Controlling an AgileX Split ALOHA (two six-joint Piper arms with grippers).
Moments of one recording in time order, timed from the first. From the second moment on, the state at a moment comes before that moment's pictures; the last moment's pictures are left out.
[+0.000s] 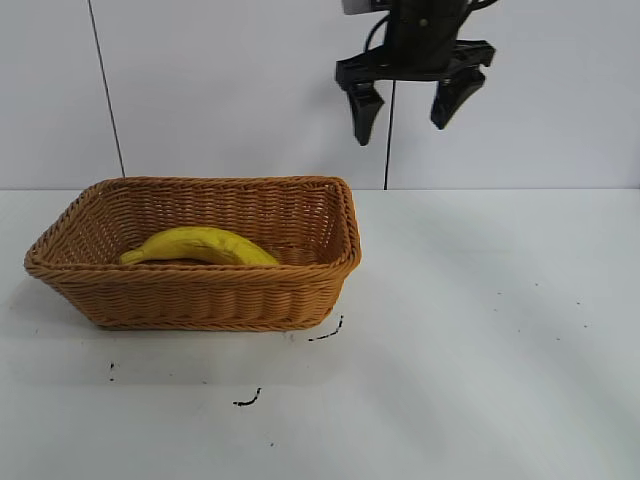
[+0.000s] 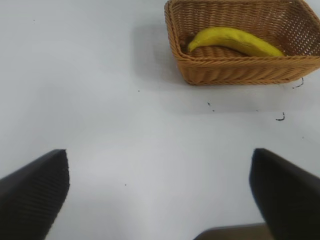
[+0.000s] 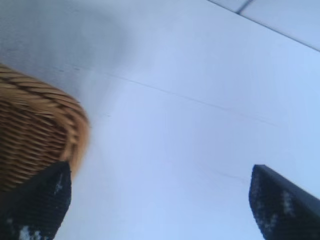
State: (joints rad) left arm -0.02 0.00 -0.49 -0.06 1.07 0.06; right arm 0.28 2.34 -2.28 -0.07 1.21 0.03
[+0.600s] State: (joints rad) left arm -0.02 0.00 -0.49 -0.06 1.07 0.06; right arm 0.04 2.29 -2.20 -0.07 1.22 0.03
